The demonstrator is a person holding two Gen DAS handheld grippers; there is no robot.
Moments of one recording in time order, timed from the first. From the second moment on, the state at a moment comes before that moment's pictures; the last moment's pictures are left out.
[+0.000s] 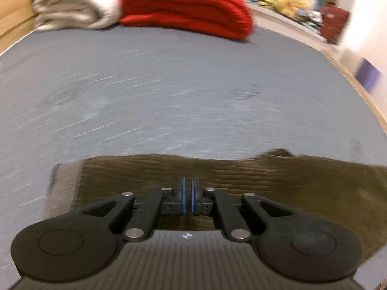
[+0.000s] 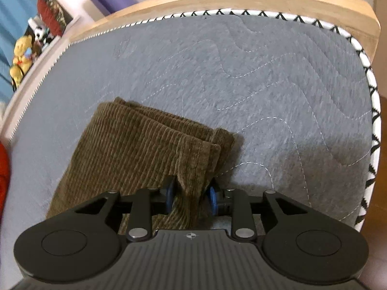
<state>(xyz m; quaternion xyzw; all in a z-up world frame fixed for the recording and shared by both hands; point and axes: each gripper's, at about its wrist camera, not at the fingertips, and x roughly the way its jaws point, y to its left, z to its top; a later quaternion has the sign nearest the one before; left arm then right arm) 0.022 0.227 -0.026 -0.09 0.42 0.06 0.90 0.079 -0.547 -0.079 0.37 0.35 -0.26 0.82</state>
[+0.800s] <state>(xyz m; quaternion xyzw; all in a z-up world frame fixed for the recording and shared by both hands) 0.025 0.122 0.000 -0.04 0.39 -0.04 0.92 0.061 -0.175 -0.016 -0.10 0.28 0.34 0.89</state>
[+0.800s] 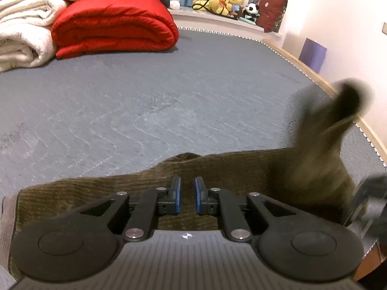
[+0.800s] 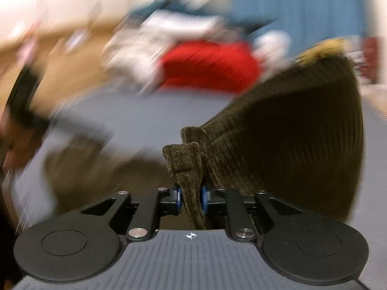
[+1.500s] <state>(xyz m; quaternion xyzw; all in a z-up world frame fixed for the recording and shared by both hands) 0.076 0.122 -0.052 -0.18 0.45 -0.09 0.87 0.046 -0.131 -0.060 -0.21 0.34 0.42 0.82</state>
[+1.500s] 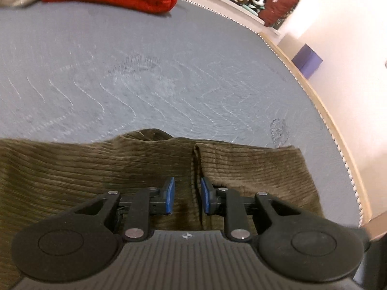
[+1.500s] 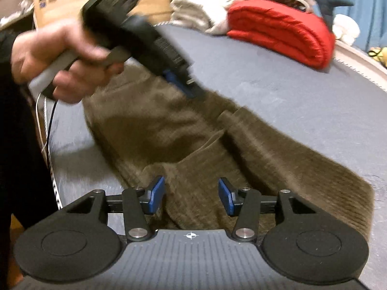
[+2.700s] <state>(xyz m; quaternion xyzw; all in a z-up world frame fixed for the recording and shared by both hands) 0.116 0.122 -0.077 -0.19 0.46 -0.07 0.86 0.032 -0.149 -0.065 -0.27 0.33 0.54 0.72</state>
